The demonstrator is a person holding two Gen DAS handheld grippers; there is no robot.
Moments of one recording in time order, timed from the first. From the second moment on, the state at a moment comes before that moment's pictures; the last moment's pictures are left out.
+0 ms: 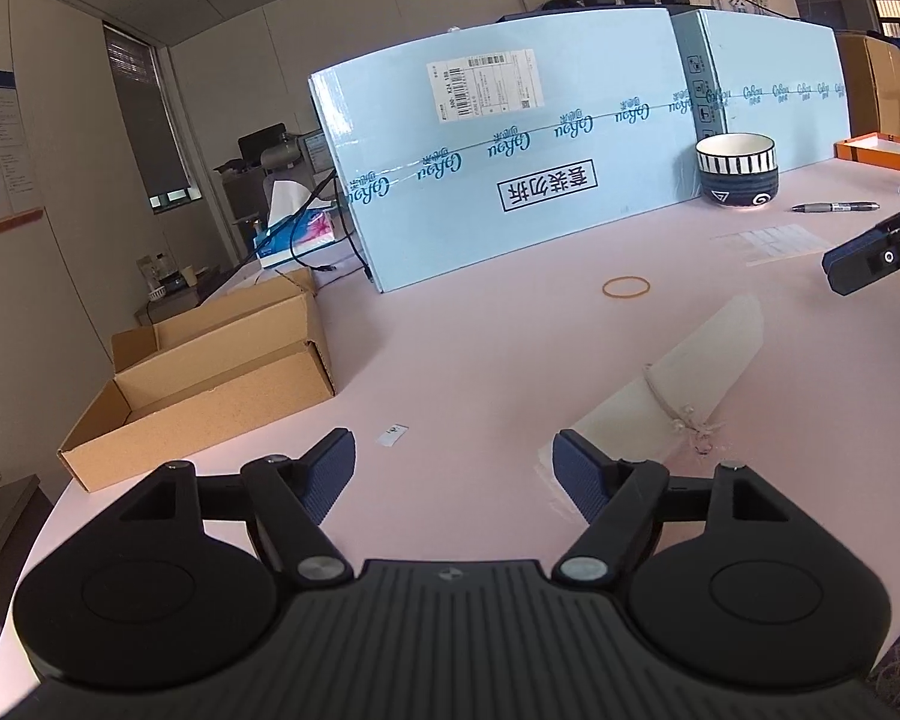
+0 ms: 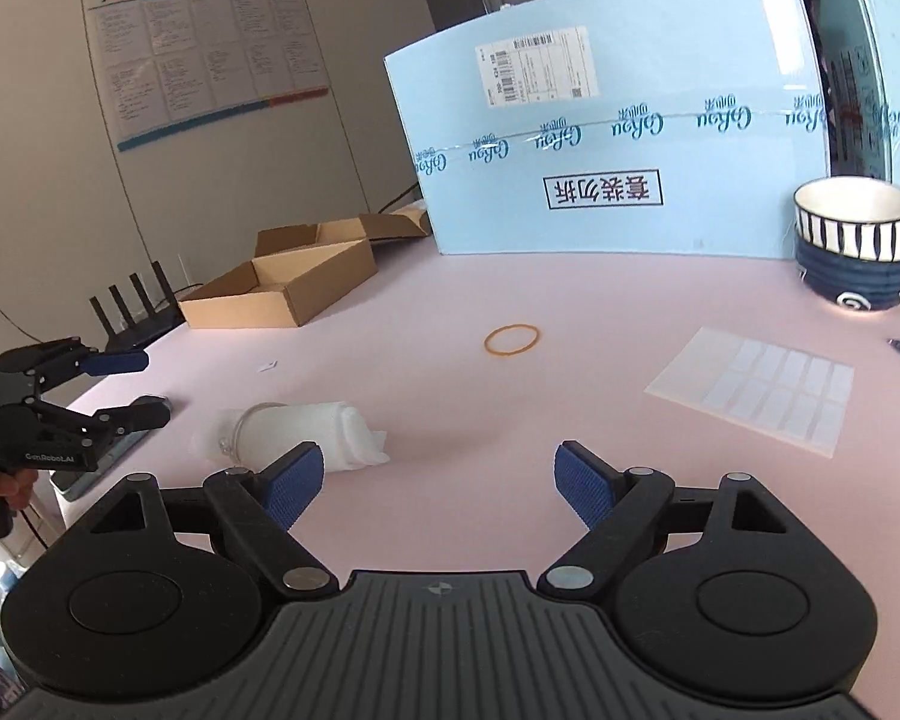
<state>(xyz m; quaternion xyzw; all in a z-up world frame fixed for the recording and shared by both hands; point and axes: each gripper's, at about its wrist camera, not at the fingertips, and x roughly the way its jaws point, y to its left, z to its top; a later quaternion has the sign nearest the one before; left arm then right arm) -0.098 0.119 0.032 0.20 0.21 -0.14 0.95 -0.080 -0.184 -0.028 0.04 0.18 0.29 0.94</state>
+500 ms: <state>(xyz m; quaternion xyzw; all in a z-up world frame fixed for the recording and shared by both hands) -0.102 0.060 0.002 0.55 0.13 -0.21 0.80 -0.090 -0.045 -0.048 -0.57 0.03 0.32 0.75</state>
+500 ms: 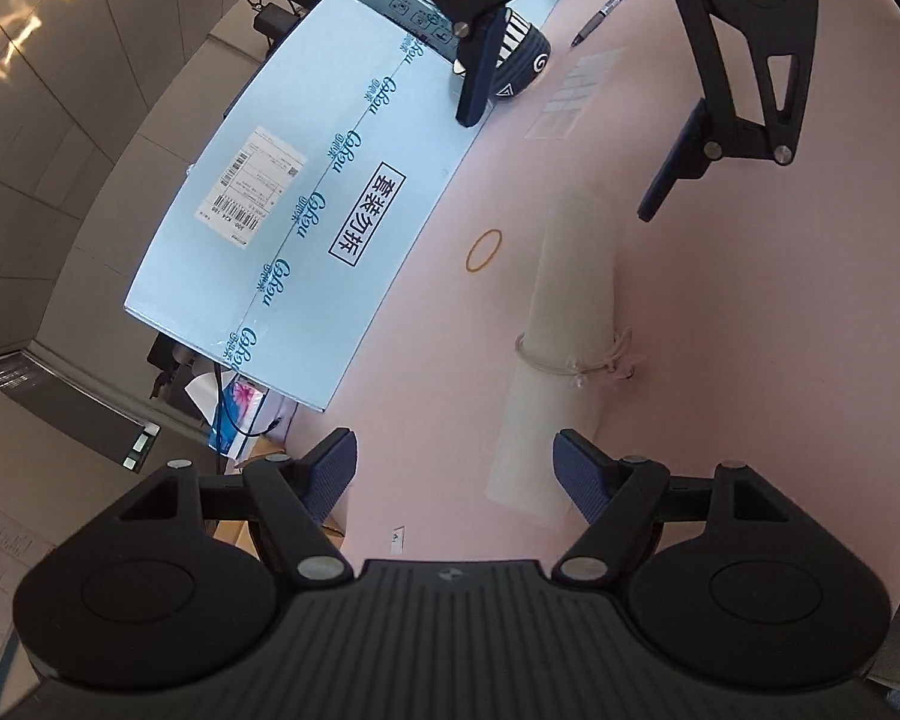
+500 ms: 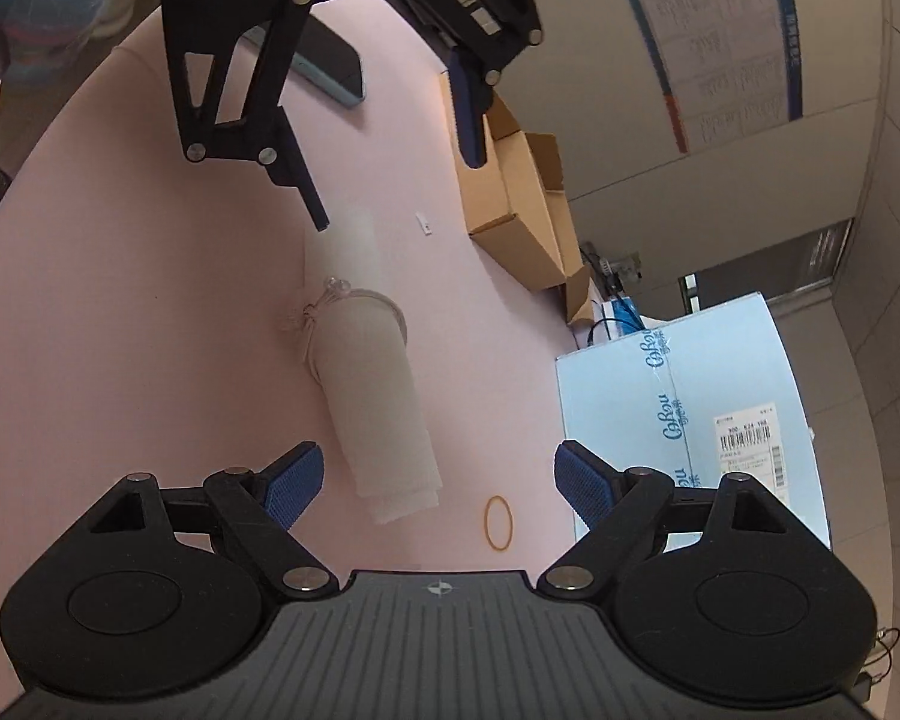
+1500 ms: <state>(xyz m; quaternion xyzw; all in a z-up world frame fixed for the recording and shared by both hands) -0.056 0.092 -0.001 0.69 0.10 -0.12 0.71 -0.055 0.006 -0.015 -0.59 0.00 0.31 0.75</state>
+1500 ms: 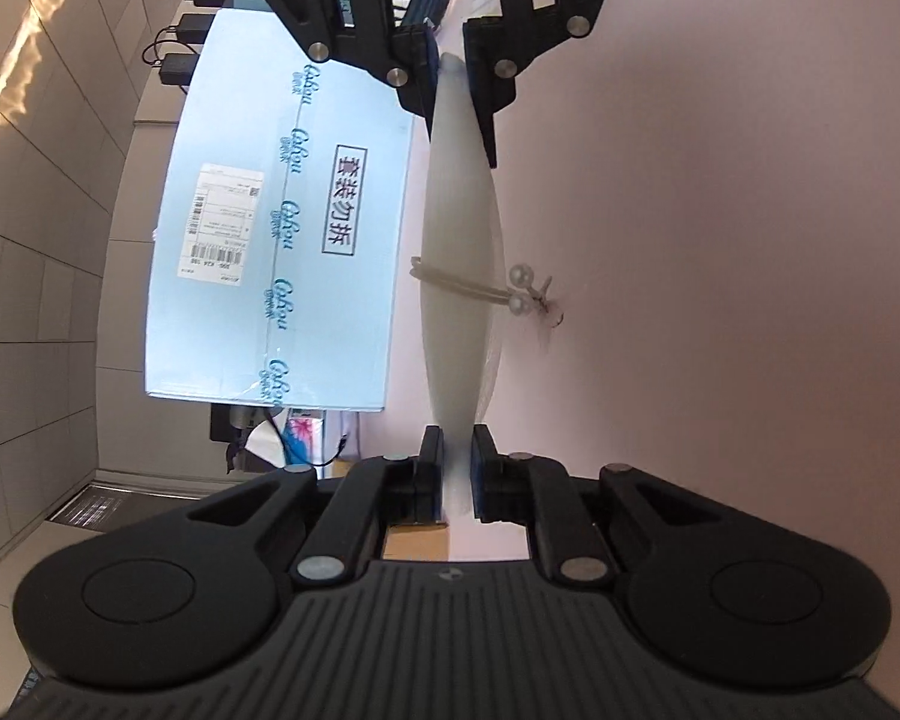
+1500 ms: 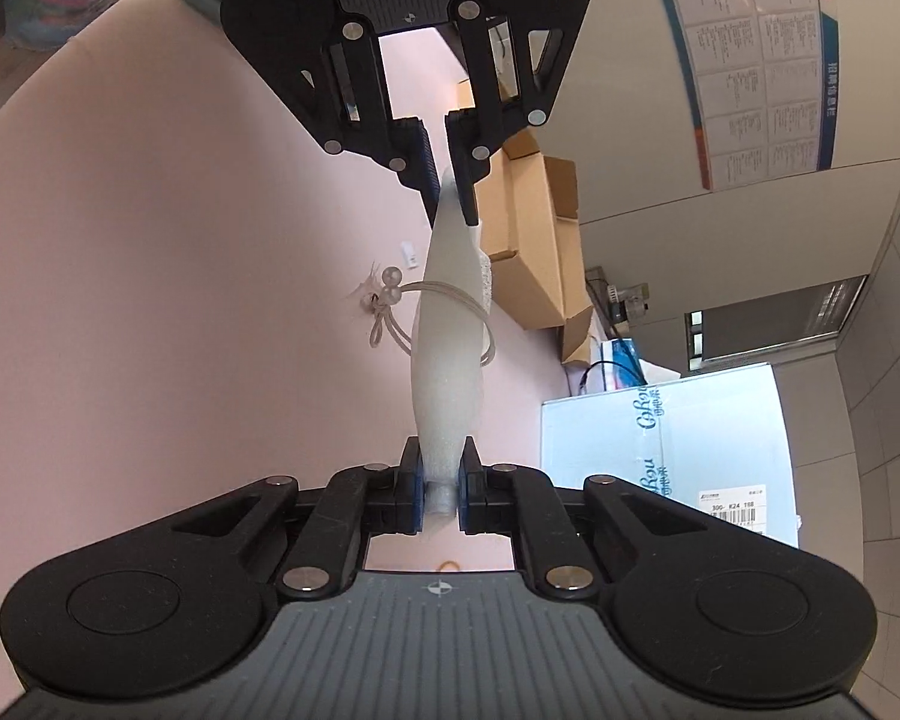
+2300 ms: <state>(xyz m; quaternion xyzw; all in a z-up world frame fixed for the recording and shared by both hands) 0.081 0.239 0.011 0.67 0.15 -0.02 0.72 0.131 0.204 0.042 -0.51 -0.02 0.36 0.78</state>
